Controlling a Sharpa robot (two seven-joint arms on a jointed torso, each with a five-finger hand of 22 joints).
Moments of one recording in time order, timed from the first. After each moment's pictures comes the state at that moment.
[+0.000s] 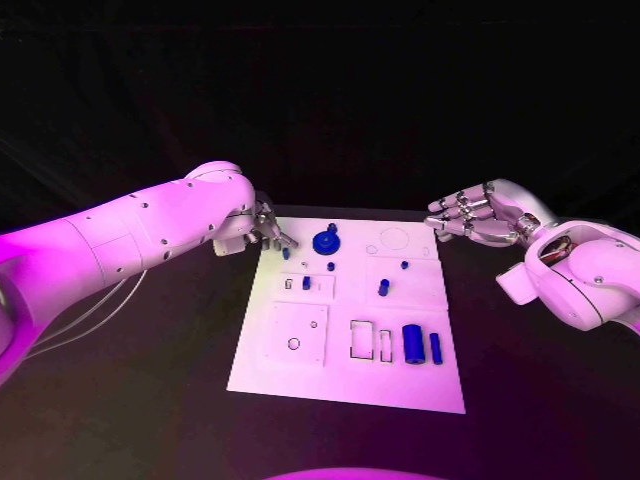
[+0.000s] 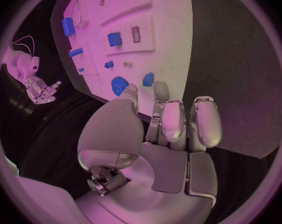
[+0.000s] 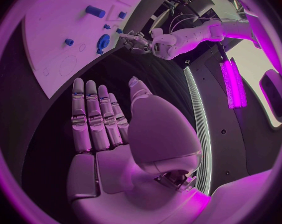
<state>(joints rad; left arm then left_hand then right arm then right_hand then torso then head) 1.31 -0.56 0.02 1.04 -1.09 0.25 -0.61 1.17 -0.04 -0.02 0.29 0.22 0.93 0.08 0.40 0.52 1.18 0.00 0.87 0.55 1.47 -0.06 1.21 1.22 0.07 1.39 0.05 1.39 1.27 1.32 -0.95 -0.11 1.61 -0.75 -0.44 0.10 1.39 -0.03 -0.01 0.21 0.30 0.92 0.23 0.08 0.07 1.03 0.18 0.16 0.06 1.11 0.13 0.07 0.11 0.18 1.03 0.24 0.07 0.24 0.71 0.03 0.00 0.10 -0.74</state>
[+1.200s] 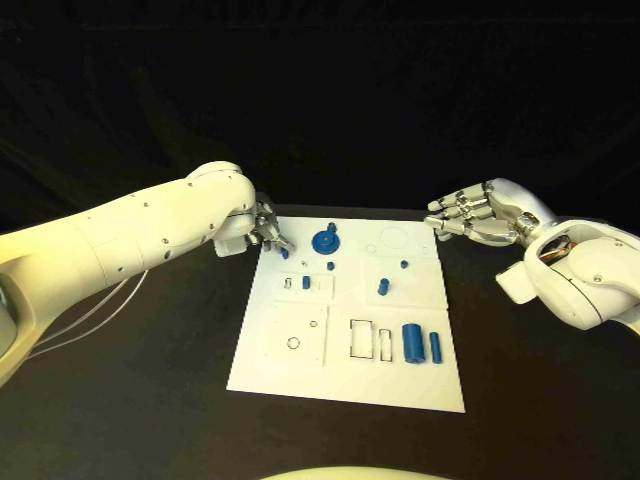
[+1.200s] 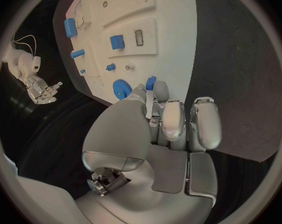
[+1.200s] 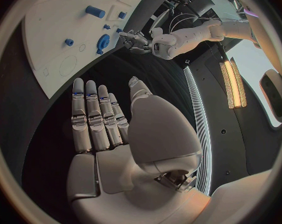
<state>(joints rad) 1.31 -0.56 0.02 1.04 -1.07 0.25 -0.61 1.34 0.04 0.03 0.27 0.22 0.99 0.06 0.41 0.47 1.20 -0.01 0.88 0.52 1.47 -0.06 1.21 1.22 0.07 1.40 0.04 1.40 1.30 1.32 -0.95 -0.11 1.61 -0.75 -0.44 0.10 1.39 -0.03 -0.02 0.20 0.30 0.92 0.23 0.08 0.07 1.03 0.18 0.16 0.06 1.11 0.13 0.07 0.10 0.18 1.03 0.24 0.07 0.24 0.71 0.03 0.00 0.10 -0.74</state>
